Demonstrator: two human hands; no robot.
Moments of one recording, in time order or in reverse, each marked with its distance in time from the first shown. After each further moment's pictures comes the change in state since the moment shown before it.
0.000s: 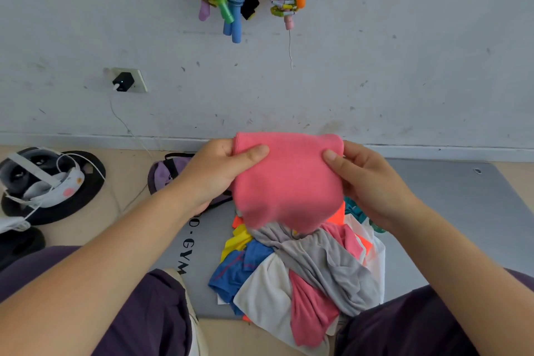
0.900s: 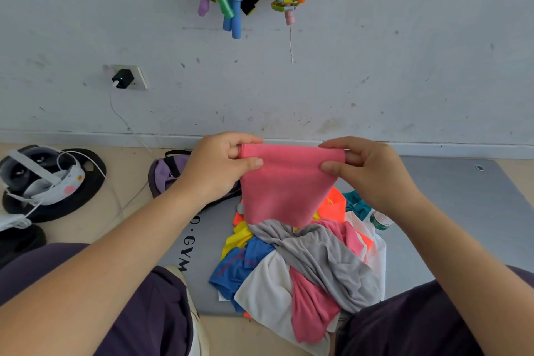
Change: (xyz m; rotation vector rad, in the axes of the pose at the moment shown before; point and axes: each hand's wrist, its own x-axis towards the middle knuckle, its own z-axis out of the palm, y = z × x) left_hand 0.005 -0.008 -0.001 0.314 0.113 0.111; right_hand 0.001 -0.003 -0.007 -0.488 0.146 -0.165
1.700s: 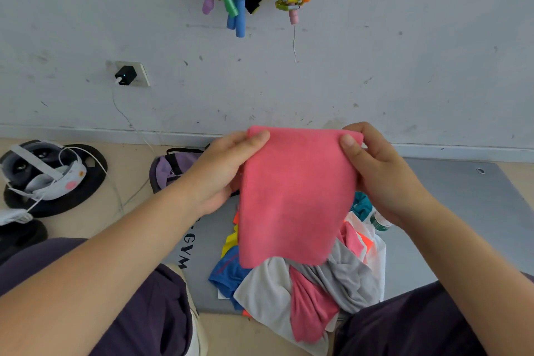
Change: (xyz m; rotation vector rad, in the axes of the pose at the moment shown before) left_hand -0.004 0.007 0.005 -0.549 -0.188 -0.216; right_hand -0.001 0.002 -0.001 0.263 -0.059 0.053
